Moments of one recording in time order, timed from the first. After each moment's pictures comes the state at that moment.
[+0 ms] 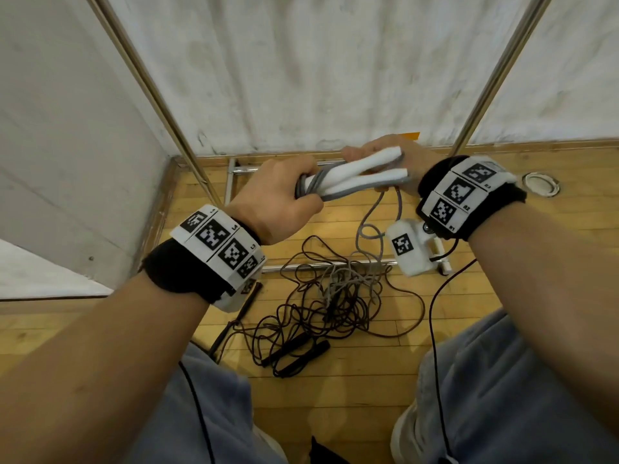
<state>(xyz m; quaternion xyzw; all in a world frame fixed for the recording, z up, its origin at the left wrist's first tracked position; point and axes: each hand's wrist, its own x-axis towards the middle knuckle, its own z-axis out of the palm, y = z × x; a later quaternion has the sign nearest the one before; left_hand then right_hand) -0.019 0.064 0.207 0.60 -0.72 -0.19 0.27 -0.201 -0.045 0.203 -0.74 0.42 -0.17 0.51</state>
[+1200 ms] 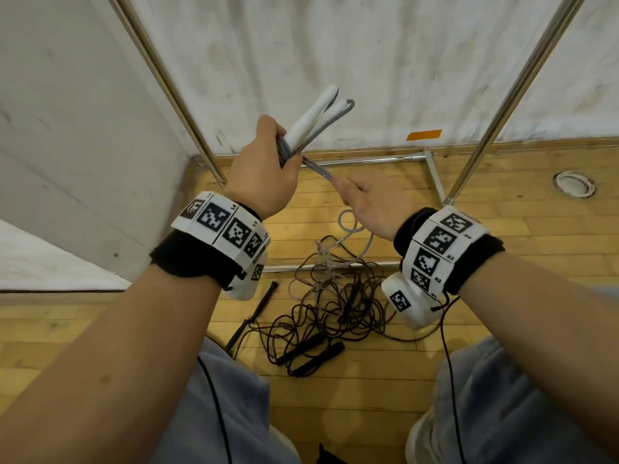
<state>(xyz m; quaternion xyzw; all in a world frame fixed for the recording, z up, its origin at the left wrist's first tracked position) 0.008 0.042 0.205 0.74 -0.59 -0.09 0.31 -0.162 0.005 0.179 -0.81 0.43 -0.19 0.36</state>
